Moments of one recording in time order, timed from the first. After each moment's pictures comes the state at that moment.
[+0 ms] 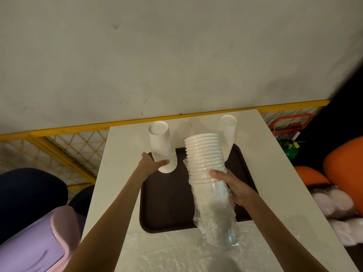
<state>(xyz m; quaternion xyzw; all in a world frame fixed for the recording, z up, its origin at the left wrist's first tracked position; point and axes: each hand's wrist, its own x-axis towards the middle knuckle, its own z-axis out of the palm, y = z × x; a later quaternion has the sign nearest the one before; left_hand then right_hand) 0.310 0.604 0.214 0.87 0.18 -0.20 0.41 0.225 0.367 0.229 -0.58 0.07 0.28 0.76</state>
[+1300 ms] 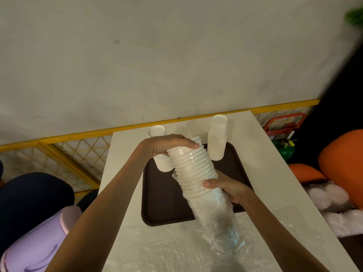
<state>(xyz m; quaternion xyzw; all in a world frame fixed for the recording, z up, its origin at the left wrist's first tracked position) 0.282 0.547 0.340 0.85 -0.10 -0.37 0.36 0.195 0.362 0.243 -0.59 -0.04 0.34 0.73</state>
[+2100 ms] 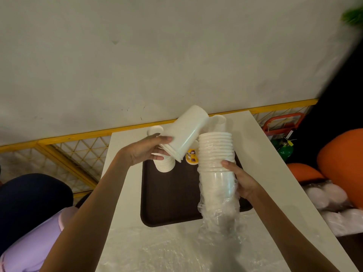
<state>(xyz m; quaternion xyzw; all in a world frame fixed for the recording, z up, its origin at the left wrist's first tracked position) 0.287 0.597 0.317 0.76 -0.02 -0.32 0.57 0.197 0.335 0.238 -0.52 0.11 0.23 0.82</state>
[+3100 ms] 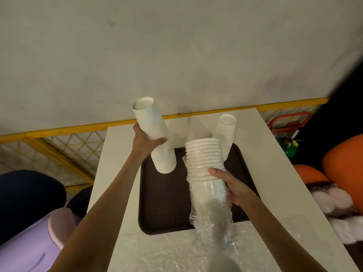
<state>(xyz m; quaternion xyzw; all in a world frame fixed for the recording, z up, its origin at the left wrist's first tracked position) 0.353 0.607 0.238 0.85 0.11 0.00 0.51 0.227 0.370 0.227 -0.53 0.10 0.28 0.79</state>
